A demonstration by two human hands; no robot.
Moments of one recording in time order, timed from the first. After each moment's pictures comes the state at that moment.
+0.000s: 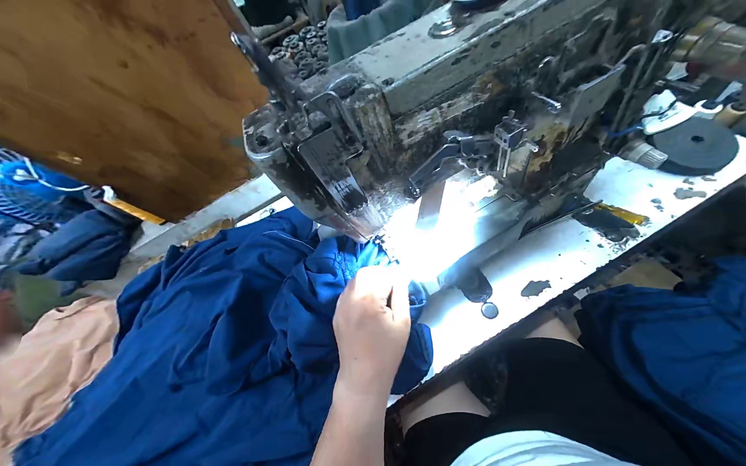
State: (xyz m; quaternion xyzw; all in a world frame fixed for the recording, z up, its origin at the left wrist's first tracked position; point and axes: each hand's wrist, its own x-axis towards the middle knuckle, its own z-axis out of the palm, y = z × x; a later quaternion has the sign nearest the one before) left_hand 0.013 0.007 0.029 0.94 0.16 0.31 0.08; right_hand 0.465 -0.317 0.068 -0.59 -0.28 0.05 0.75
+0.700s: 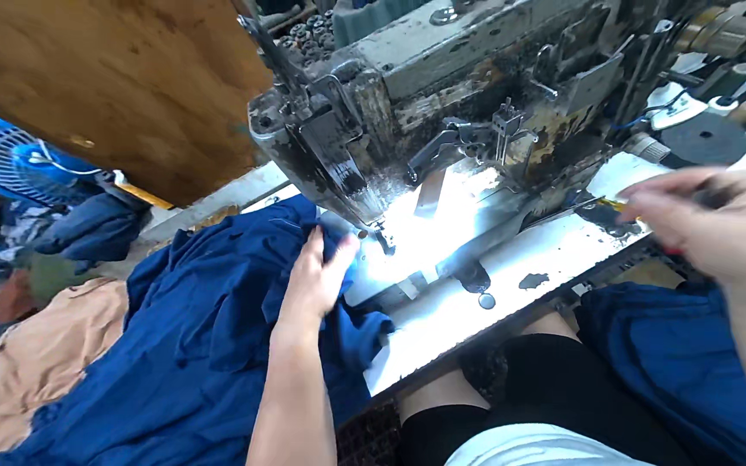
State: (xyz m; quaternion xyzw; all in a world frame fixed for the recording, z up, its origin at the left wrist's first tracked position) left_hand 0.010 0.098 0.046 0.91 0.32 0.09 0.25; right_hand 0.220 -0.309 0.025 -0.73 -0.33 -0.01 0.59
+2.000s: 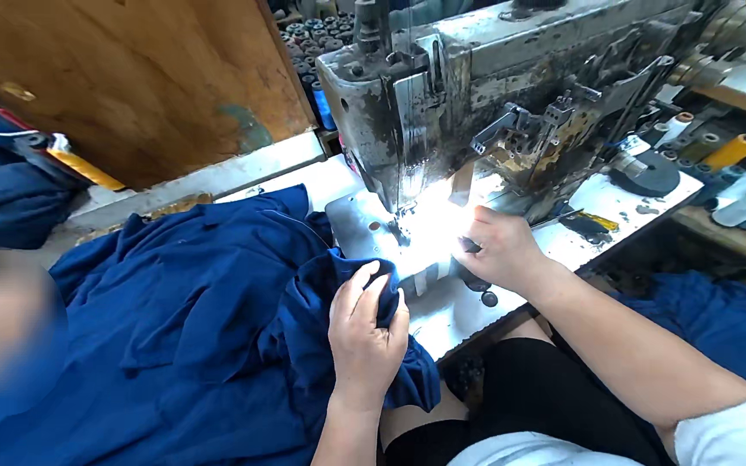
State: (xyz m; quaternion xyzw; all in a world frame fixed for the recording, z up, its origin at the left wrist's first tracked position) left_hand -0.036 0.028 -0.015 0.88 0.11 0.41 0.21; right_hand 0.152 -0.130 0.011 -0.75 -0.53 -0.27 0.29
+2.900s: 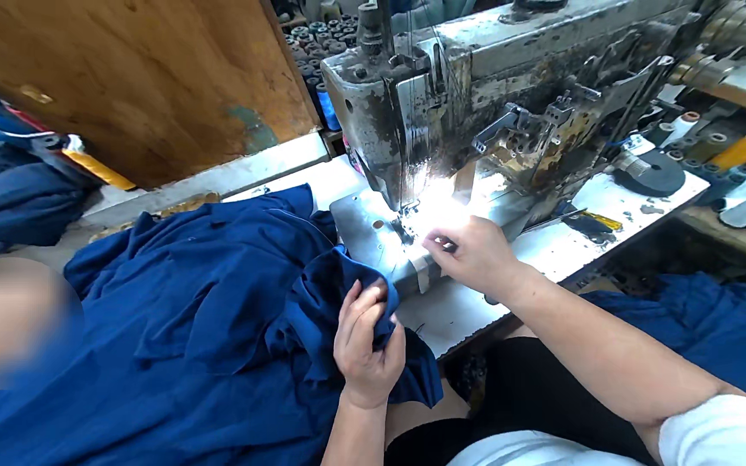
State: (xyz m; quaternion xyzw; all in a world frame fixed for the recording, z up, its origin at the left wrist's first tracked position) left_hand -0.048 0.032 -0.047 0.79 -0.01 0.54 0.28; right_hand 0.129 -0.102 0.013 -0.77 -0.50 -0.18 0.35
